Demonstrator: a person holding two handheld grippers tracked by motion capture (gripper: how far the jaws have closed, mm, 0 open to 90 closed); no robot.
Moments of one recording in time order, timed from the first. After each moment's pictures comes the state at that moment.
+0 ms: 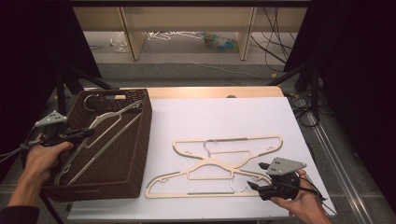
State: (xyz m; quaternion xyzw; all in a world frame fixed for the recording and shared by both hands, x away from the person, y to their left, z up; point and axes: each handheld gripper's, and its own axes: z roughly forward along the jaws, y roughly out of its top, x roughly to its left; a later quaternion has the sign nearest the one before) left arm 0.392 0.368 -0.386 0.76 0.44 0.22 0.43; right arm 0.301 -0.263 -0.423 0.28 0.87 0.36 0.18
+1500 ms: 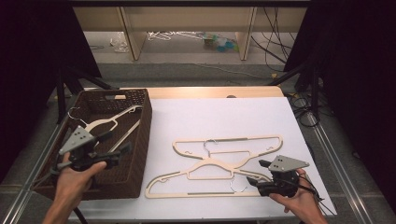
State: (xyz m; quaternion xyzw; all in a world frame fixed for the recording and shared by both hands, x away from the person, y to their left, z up) left arm 0.319 0.252 -0.369 0.71 0.40 0.24 0.53; right arm 0.309 -0.268 -0.436 0.31 0.84 0.40 0.18
